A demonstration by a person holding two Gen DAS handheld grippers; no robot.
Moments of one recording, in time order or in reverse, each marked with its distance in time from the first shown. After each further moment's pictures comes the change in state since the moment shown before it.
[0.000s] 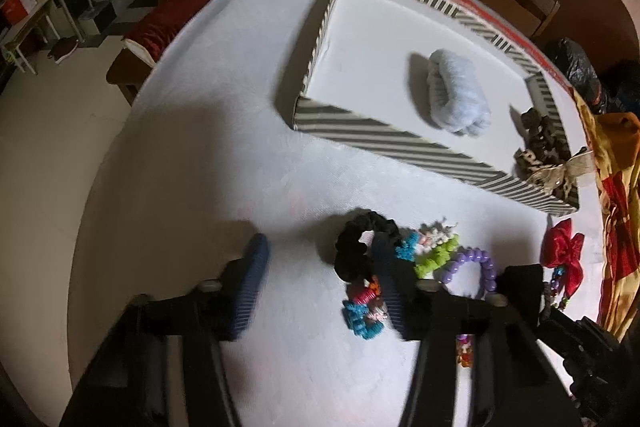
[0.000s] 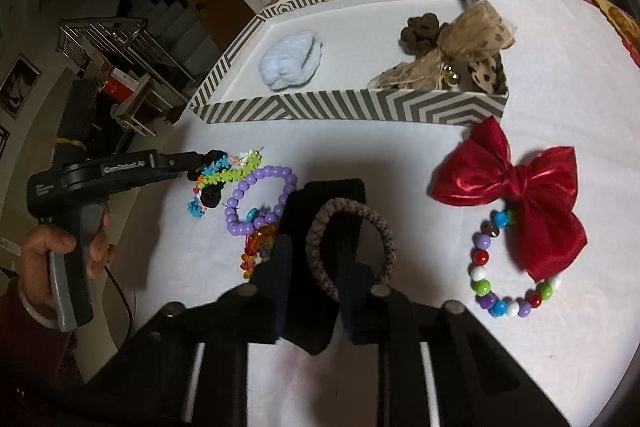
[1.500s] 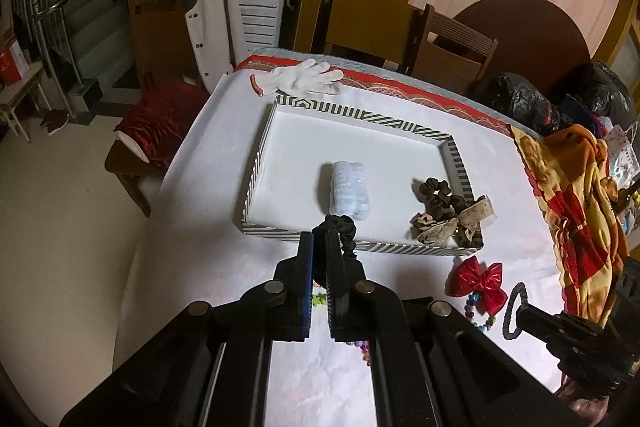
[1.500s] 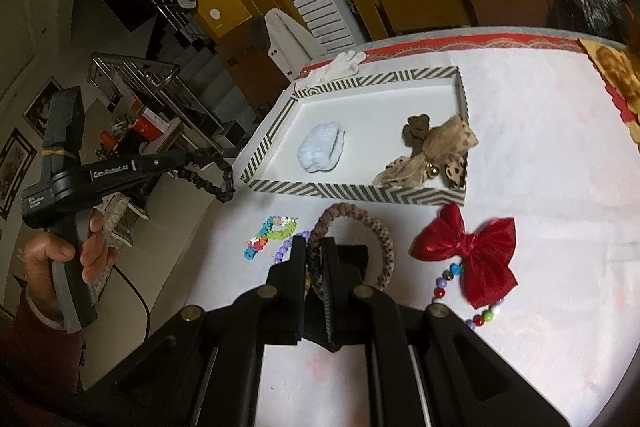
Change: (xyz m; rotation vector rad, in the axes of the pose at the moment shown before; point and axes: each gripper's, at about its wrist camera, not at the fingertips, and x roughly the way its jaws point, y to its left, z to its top) left arm -0.138 -0.058 0.013 0.114 -0.277 -0.056; right arm -0.104 0.006 0.016 -0.030 -0.194 0.086
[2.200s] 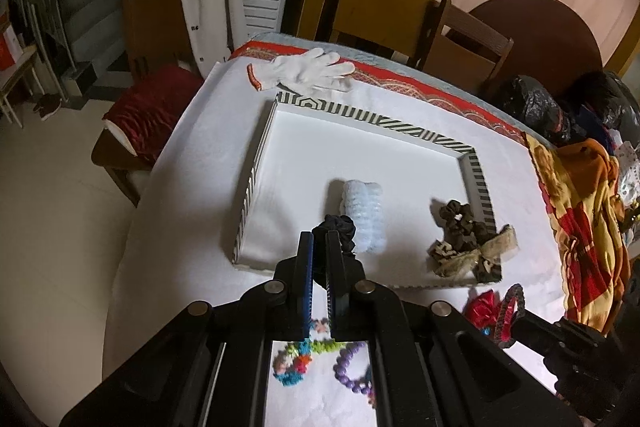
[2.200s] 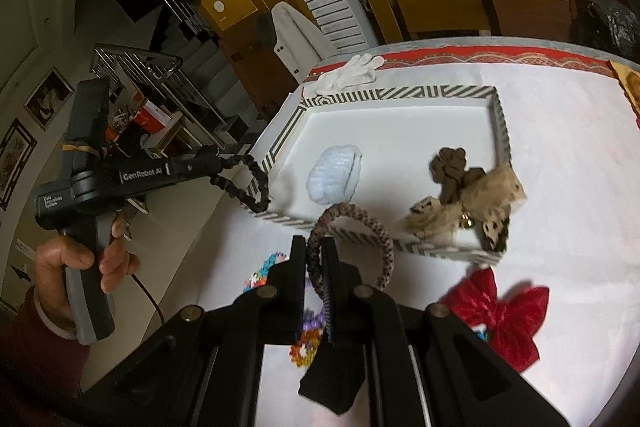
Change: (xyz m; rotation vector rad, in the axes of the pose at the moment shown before) left arm 0.064 0.016 0.040 -0.042 0.064 -0.012; right arm 0.054 0.013 0.051 -0.028 0.026 0.006
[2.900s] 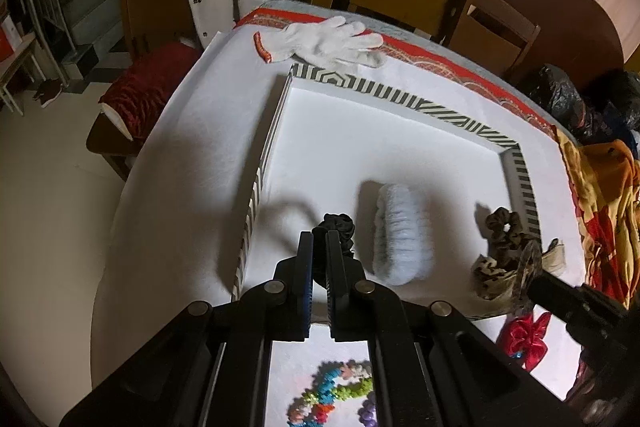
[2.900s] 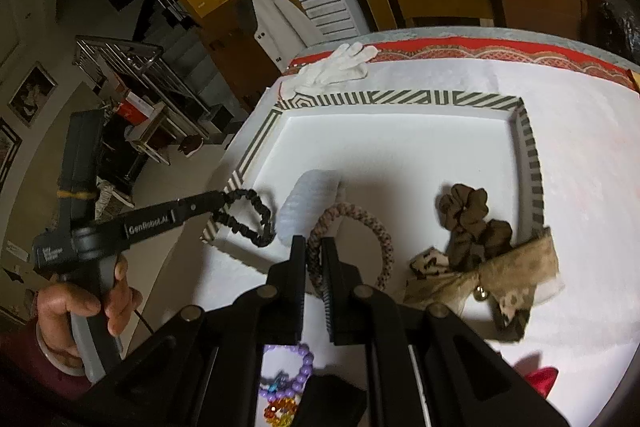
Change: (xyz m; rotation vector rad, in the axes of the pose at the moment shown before) left arm 0.070 0.019 0.016 -0.017 0.086 0.031; right arm 0.074 -0.019 0.051 0.017 0.068 -0.048
